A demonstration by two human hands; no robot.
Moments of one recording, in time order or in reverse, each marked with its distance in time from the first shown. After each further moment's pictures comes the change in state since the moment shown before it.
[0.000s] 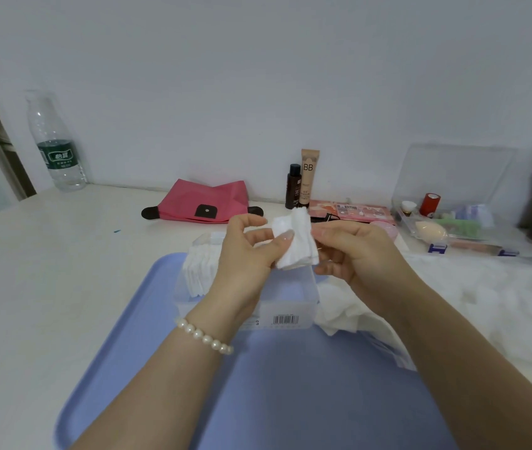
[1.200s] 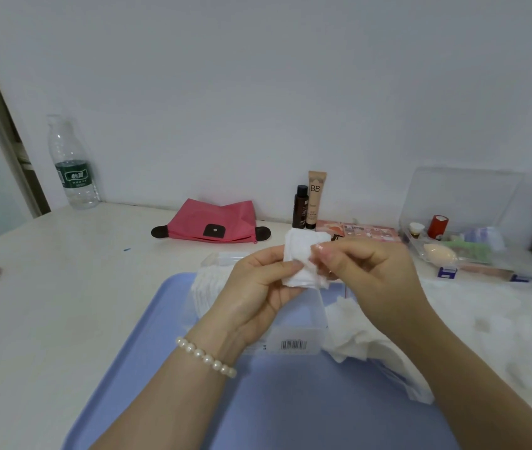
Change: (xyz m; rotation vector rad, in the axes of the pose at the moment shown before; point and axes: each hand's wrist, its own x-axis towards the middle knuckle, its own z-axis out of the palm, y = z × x) left_hand -0.004 0.014 -0.002 -0.392 -0.263 -0.225; right_hand -0.007 -0.003 0.002 -0.354 -0.009 -0.655
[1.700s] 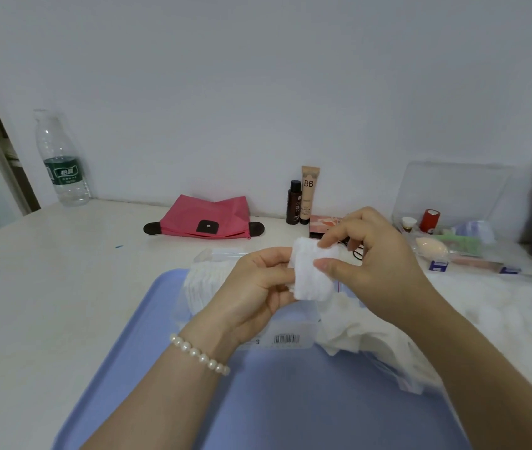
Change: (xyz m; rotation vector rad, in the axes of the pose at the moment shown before) left_hand -0.006 -0.002 0.004 0.150 -0.069 -0.051; right_hand 0.007 -0.003 -0.015 -0.480 -0.046 0.083
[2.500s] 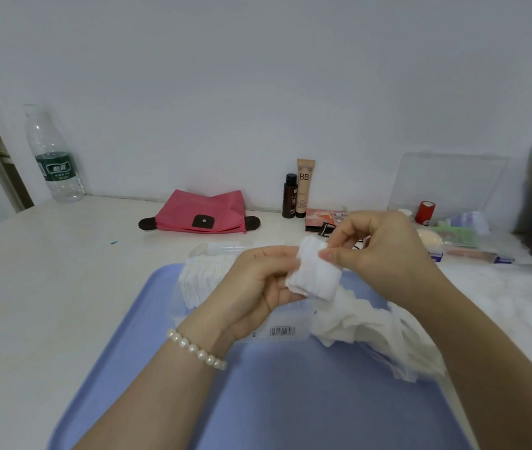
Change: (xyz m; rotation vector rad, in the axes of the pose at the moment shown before) left_hand 0.002 -0.002 0.001 0.045 -0.046 -0.037; right_hand 0.004 -0.004 -0.012 0.061 -0.055 0.234
